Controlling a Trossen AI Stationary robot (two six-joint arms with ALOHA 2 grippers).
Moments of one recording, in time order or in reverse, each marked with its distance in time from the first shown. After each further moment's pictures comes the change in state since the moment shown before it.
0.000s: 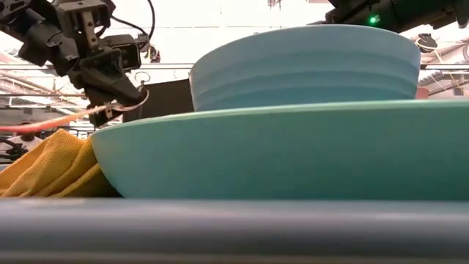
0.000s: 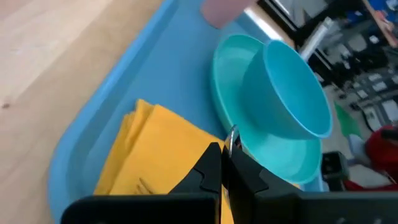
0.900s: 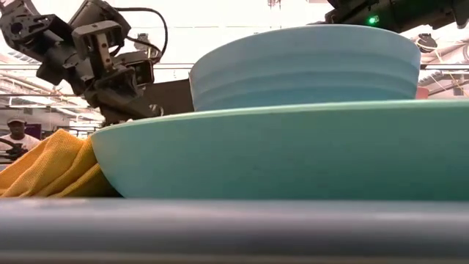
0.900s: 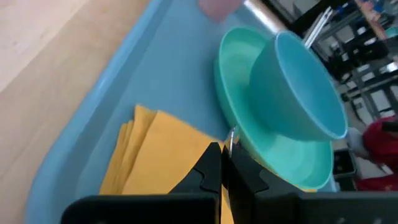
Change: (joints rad) left arm 0.056 0.216 -0.017 0.234 0.104 0.053; right arm -0.004 0.000 0.000 0.000 -0.001 0.006
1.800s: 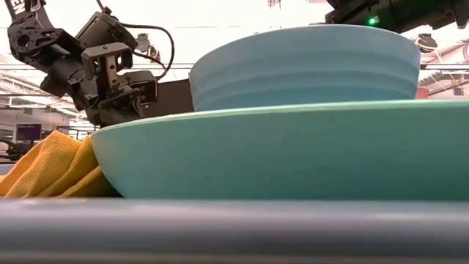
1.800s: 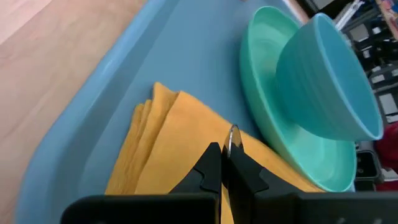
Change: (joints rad) left arm 0.000 0.149 0.000 0.089 0.003 -0.049; right arm 0.000 0.001 0.000 -0.007 0.000 0.005
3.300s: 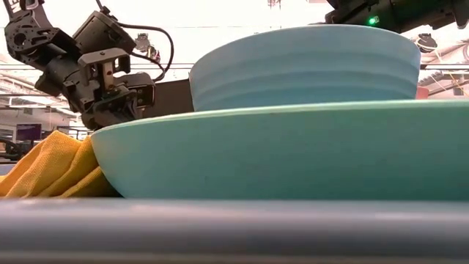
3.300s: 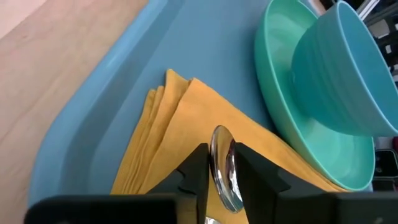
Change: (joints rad) left arm -0.029 0.000 0.000 -0.042 -0.056 -0.015; right arm 0.000 0.000 0.000 0.000 0.000 0.004
